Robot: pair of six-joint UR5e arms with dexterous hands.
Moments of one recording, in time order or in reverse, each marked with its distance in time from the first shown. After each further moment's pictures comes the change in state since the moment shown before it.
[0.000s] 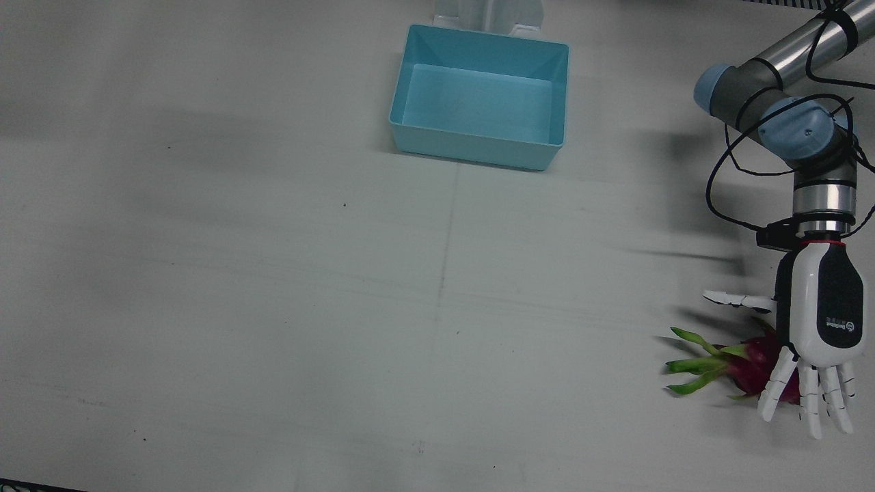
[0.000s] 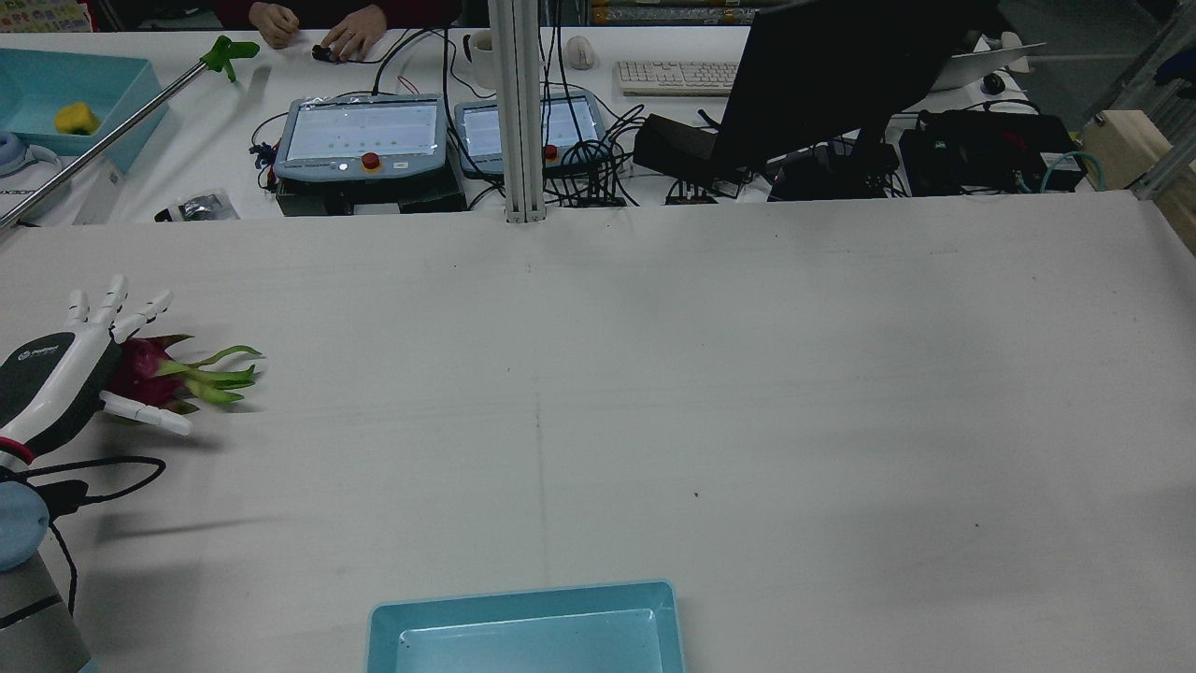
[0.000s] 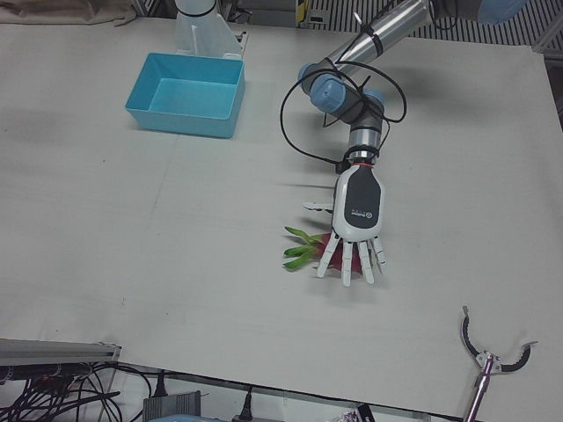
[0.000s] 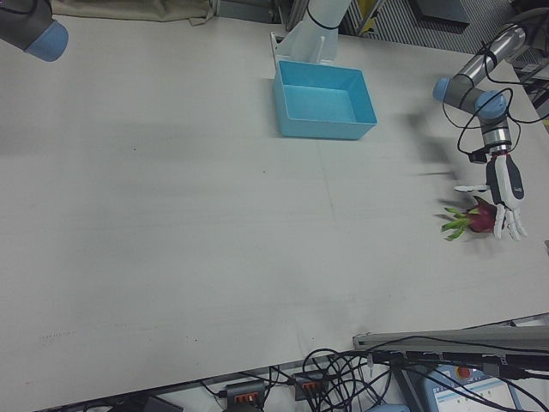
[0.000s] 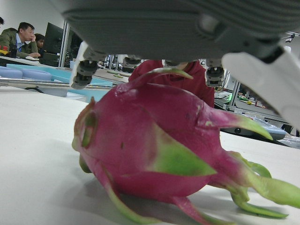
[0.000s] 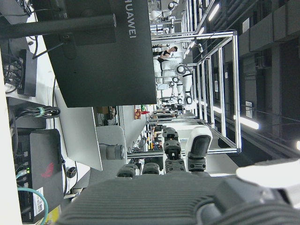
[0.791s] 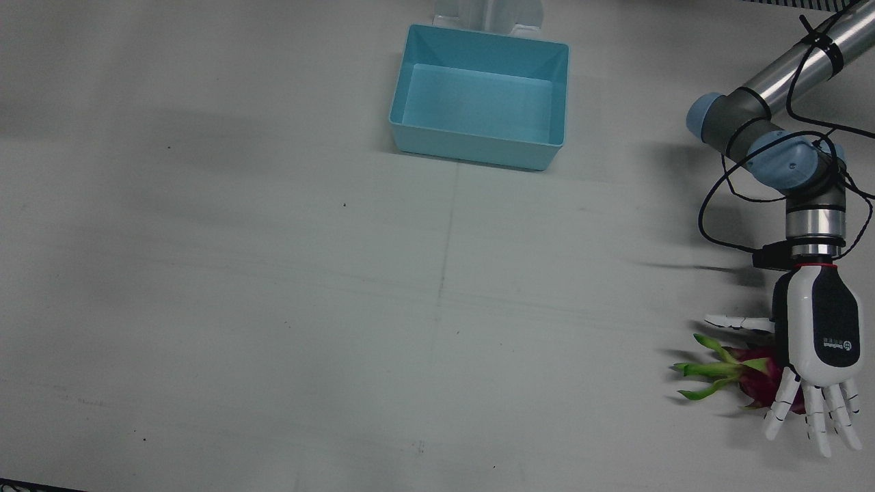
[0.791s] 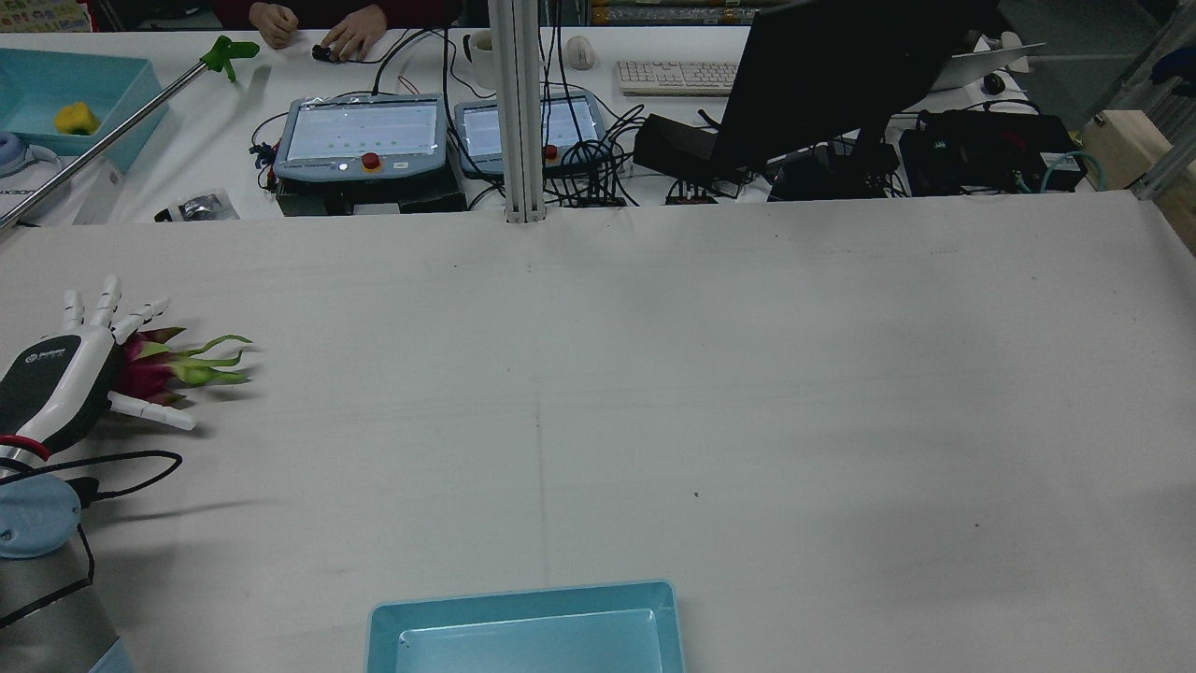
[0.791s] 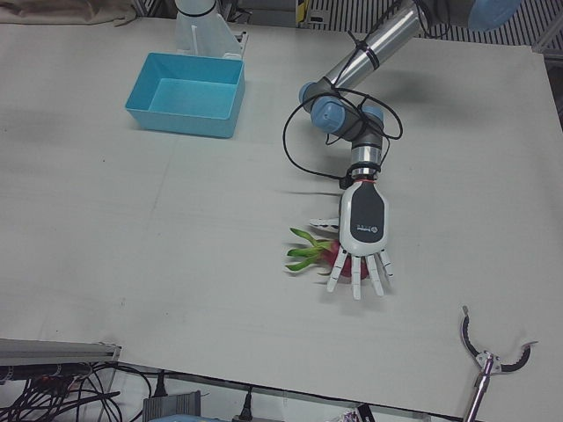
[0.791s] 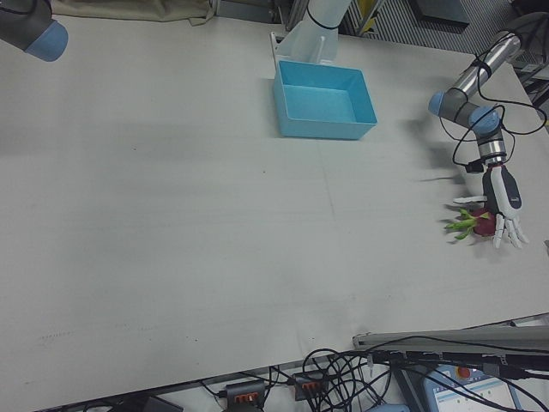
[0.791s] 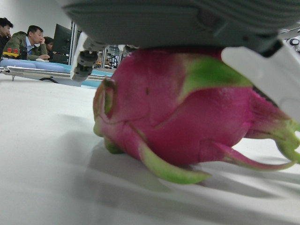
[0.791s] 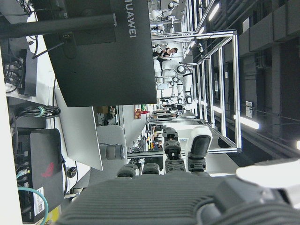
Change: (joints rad) left arm -0.006 -0.056 0.160 -0.051 -0.006 -0.001; right arm 0.000 0.000 -0.001 0.000 0.000 0.000
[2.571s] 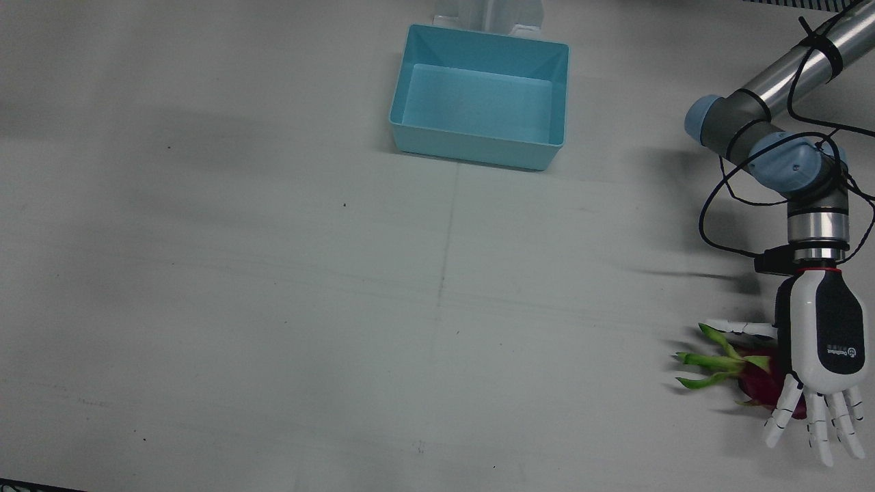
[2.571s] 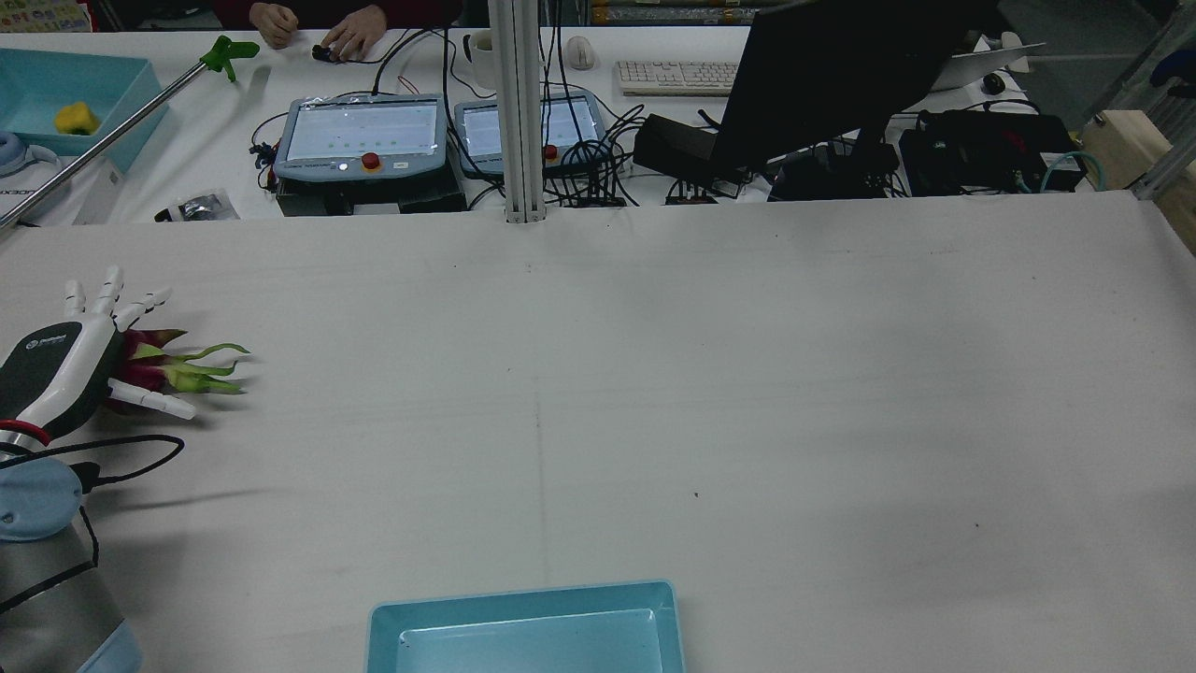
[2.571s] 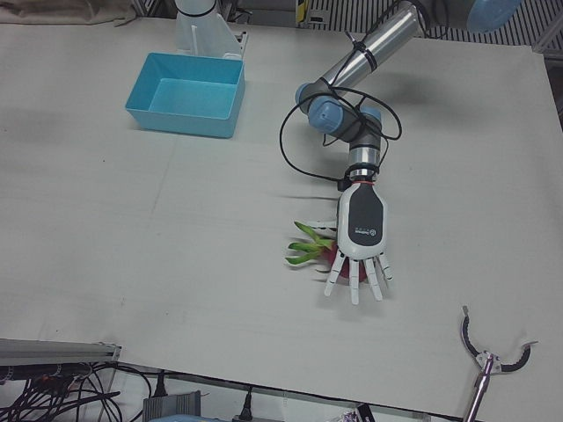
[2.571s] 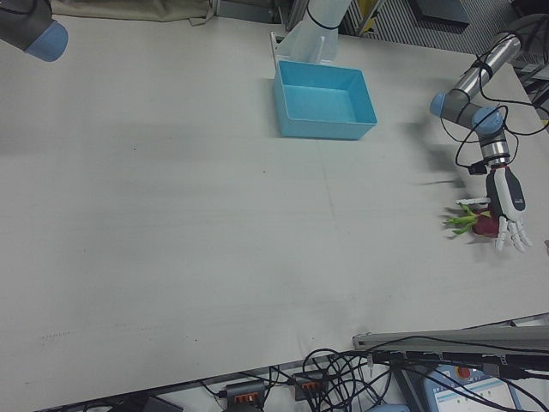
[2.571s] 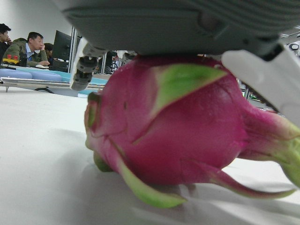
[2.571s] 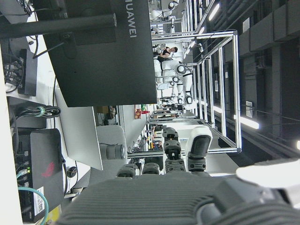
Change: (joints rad) left arm -0.023 -0.020 -0.003 0.007 -0.001 0.019; right arm 0.000 0.000 0.000 0.000 0.000 0.000
